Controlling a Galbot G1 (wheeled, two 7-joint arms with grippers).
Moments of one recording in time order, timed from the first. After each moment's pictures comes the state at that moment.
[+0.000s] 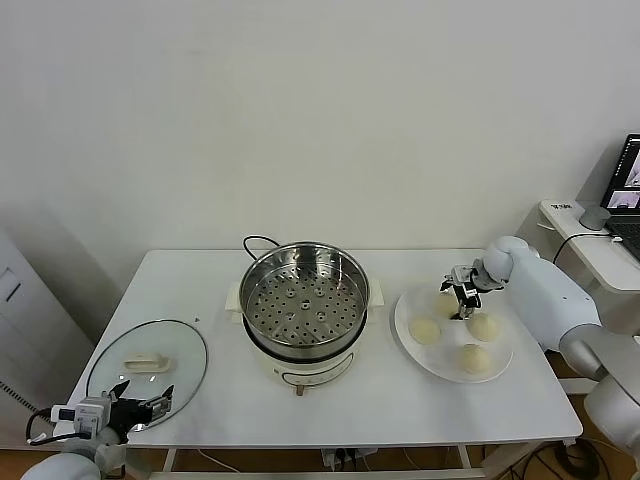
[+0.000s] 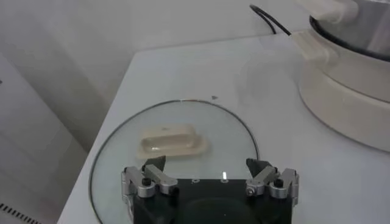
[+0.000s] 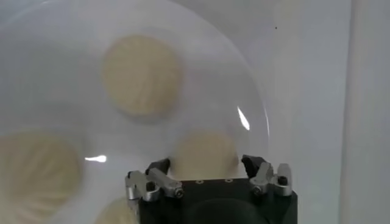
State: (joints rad) left arm 1.59 -0.90 -0.58 -2.06 -0.64 0.57 -0.28; right arm -0.01 1.02 -0.53 0.54 -0.39 0.23 -0.96
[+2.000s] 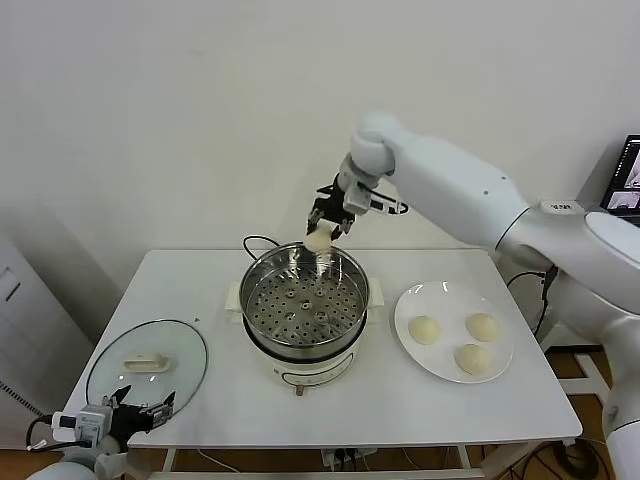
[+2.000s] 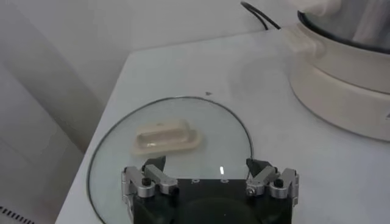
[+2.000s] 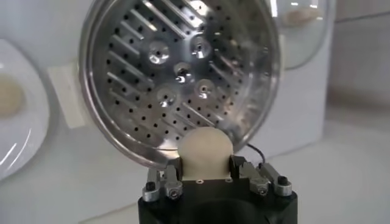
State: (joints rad) left arm 1.62 -0.88 -0.58 -2.09 -0.62 0.55 -0.27; right arm 0.42 1.28 -0.87 0.99 -0.46 0.82 -1.09
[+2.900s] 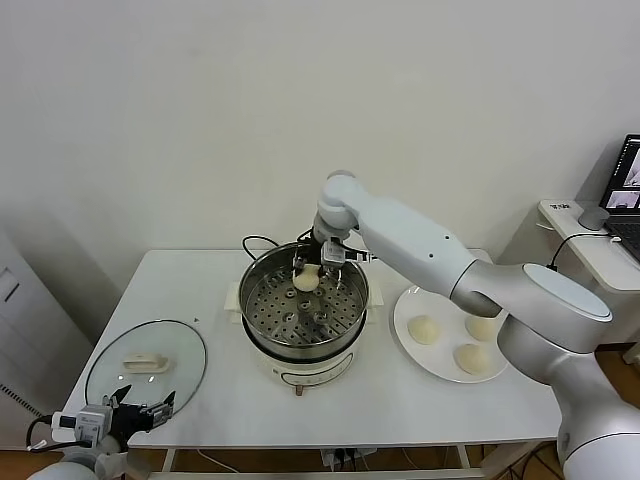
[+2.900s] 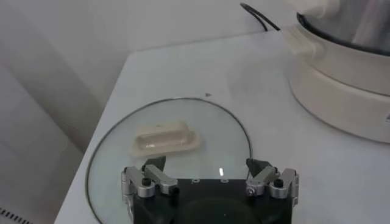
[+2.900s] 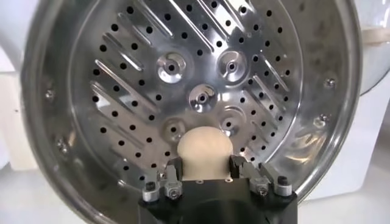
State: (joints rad) left arm 1.62 -0.89 -0.58 -2.08 -0.61 0.55 -0.27; right arm 0.22 1.37 -0.76 0.95 -0.74 0.82 -1.01
